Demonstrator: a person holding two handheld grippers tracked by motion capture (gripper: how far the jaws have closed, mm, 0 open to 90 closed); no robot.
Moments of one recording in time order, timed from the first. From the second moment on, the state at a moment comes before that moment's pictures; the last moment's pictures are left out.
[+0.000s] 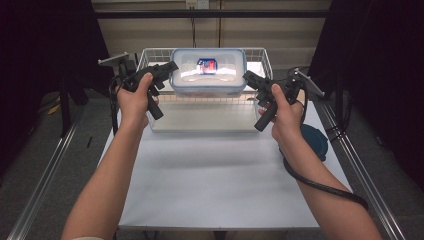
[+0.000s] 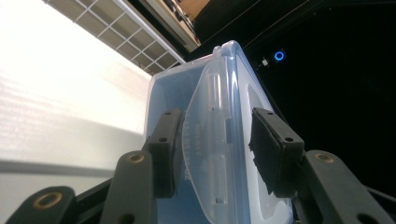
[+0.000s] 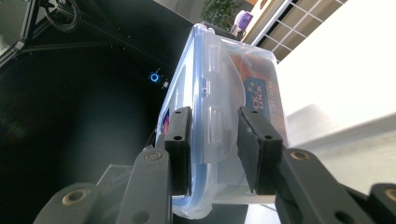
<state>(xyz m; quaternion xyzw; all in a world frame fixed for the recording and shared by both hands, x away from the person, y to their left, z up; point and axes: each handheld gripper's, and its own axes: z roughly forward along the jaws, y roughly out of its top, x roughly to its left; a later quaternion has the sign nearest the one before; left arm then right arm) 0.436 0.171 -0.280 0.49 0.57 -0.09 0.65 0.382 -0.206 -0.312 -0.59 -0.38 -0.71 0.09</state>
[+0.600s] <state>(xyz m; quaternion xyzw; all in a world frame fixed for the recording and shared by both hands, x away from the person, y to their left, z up) 0.458 0.169 -0.282 0.49 0.57 -0.08 0.65 0.408 -0.206 -0.309 -0.59 -0.37 -0.71 0.08</state>
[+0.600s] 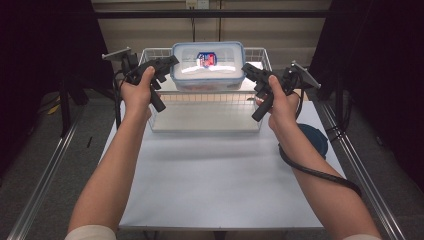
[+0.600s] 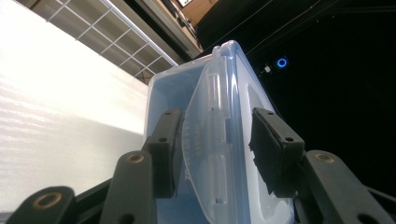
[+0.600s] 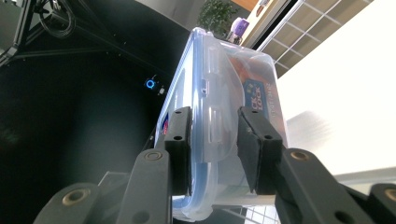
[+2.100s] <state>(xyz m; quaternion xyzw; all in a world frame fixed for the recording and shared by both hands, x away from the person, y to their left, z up) 0.498 0.169 -0.304 0.47 0.61 -0.06 0.64 0.448 -0.192 -0.327 -0.62 -0.36 -0.69 0.07</state>
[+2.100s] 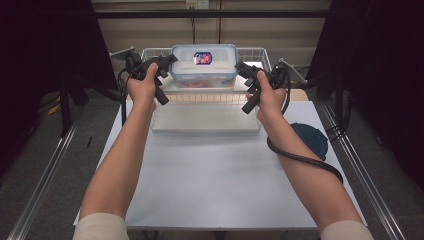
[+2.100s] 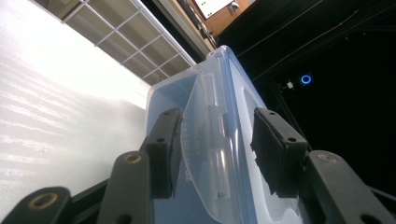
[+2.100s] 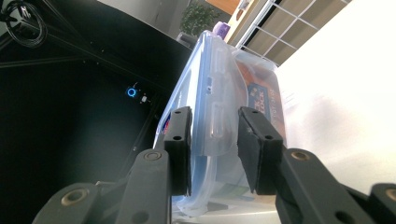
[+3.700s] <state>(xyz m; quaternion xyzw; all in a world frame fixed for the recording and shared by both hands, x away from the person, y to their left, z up) 0.471 0.160 -0.311 0.50 0.58 -0.03 0.65 0.427 -0.192 -0.327 -0.60 -0.40 -0.69 0.04</state>
